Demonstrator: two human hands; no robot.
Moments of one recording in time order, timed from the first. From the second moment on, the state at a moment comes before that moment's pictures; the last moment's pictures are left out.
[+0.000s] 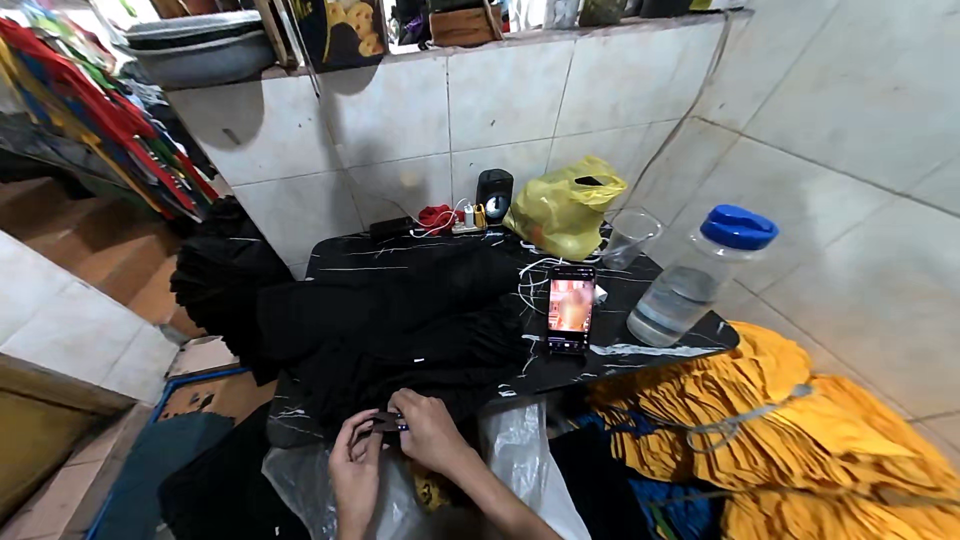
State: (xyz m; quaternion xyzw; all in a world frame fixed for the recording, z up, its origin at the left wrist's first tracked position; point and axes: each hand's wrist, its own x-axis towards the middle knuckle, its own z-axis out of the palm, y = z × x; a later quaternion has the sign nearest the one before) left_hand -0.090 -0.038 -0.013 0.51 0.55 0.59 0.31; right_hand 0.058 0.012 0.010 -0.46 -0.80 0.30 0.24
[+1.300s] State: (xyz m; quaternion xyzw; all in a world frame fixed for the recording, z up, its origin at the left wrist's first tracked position) left_hand -0.099 -0.033 -0.001 0.44 0.54 0.63 0.34; right_hand 0.061 0.002 0.007 -0.47 -0.79 0.30 0.26
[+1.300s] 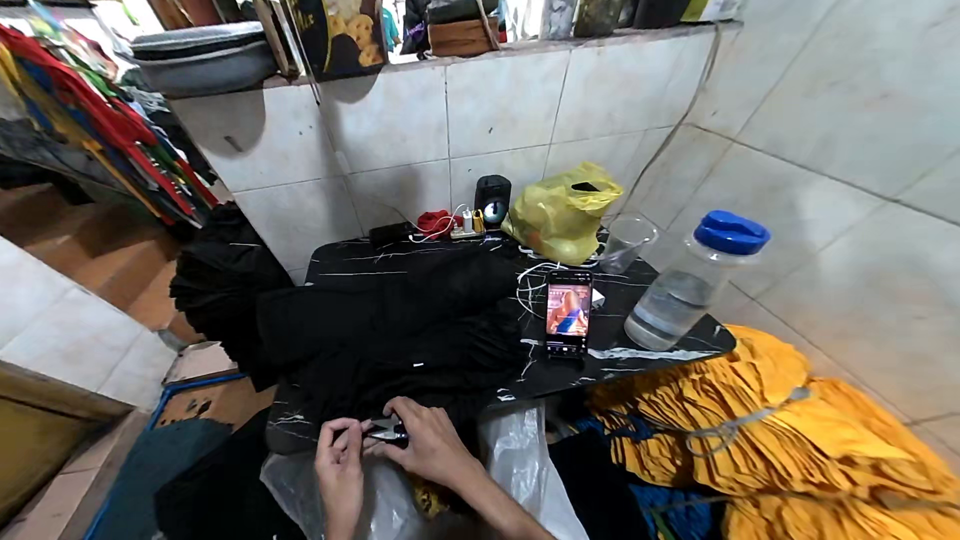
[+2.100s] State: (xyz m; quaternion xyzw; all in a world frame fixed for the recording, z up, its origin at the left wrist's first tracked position) left_hand -0.094 -0.037 -0.011 0.65 0.57 0.50 0.04; right_hand 0.075 0.030 -0.008 -0.34 -0.70 0.55 0.32
